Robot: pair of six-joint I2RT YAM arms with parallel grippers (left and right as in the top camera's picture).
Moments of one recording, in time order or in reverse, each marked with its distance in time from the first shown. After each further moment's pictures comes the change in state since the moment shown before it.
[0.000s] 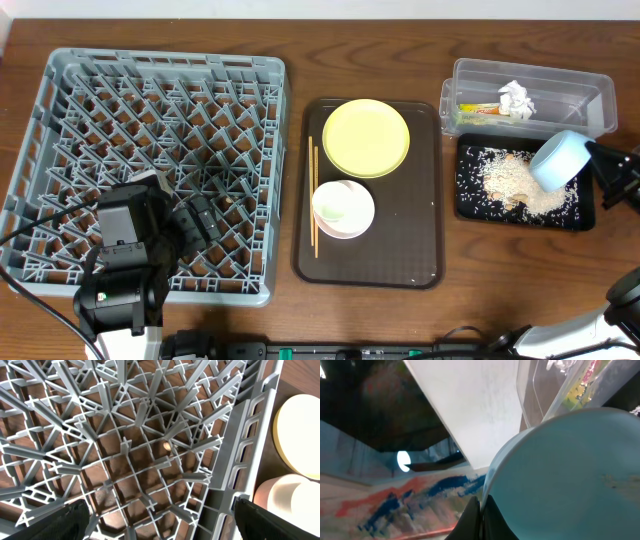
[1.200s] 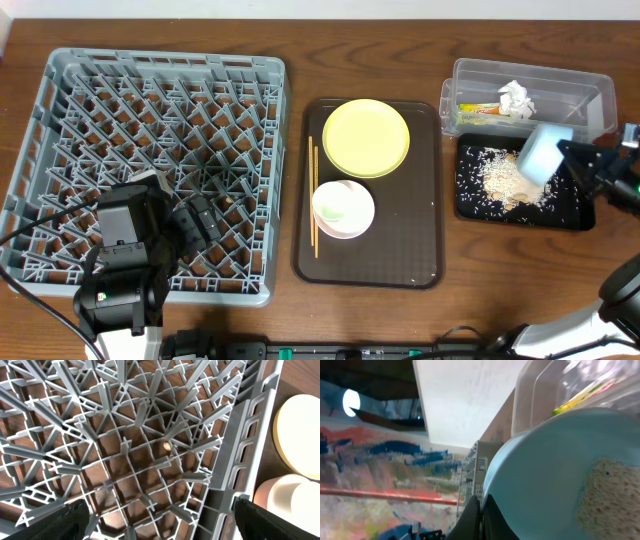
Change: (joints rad) left arm 0.000 0.000 0.000 0.000 0.000 0.000; right arm 0.084 0.000 0.000 -0.093 0.067 -0.546
